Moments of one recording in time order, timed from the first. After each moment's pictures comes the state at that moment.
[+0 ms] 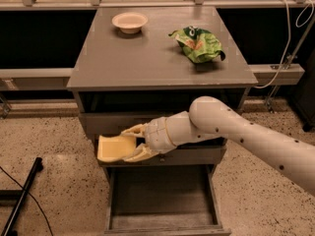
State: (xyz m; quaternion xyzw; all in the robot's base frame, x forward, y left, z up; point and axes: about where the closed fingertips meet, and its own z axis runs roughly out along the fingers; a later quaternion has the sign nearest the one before) arm 0.495 0.088 0.702 -0.72 0.49 0.27 0.41
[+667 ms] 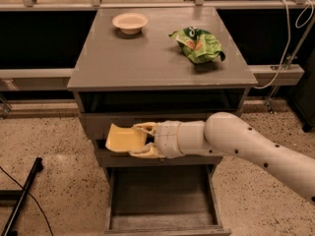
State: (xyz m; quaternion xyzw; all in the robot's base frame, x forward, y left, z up) arm 0.501 0.057 0.728 -0.65 0.55 0.19 0.49
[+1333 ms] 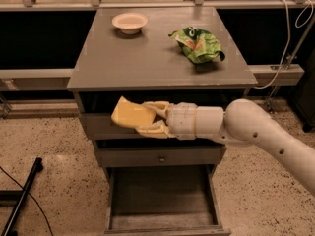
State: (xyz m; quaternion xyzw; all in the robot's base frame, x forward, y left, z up) arm 0.534 0.036 0.784 -0.57 0.55 0.28 0.55
